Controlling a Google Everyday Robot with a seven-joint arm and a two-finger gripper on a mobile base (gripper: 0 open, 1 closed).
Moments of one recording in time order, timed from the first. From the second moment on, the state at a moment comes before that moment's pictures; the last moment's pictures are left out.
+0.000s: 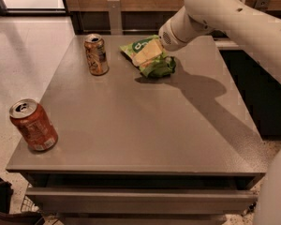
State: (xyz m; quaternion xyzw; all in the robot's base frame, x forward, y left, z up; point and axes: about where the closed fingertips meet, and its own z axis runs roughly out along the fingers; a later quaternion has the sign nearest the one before) arm 0.727 -0.064 0.867 -0.33 0.87 0.11 0.34
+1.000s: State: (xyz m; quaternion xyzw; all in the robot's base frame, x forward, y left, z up) arm 0.742 -0.062 0.827 -0.32 0.89 0.13 0.31
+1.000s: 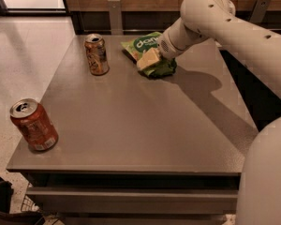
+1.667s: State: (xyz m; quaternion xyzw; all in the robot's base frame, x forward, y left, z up) arm 0.742 -0.059 0.824 -0.32 0.89 0.13 0.31
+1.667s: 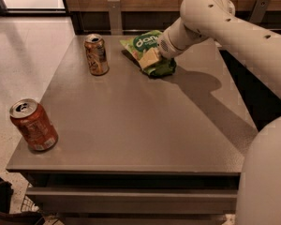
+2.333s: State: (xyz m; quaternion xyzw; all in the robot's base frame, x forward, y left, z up) arm 0.742 -0.059 0.828 -0.32 0.89 0.13 0.31
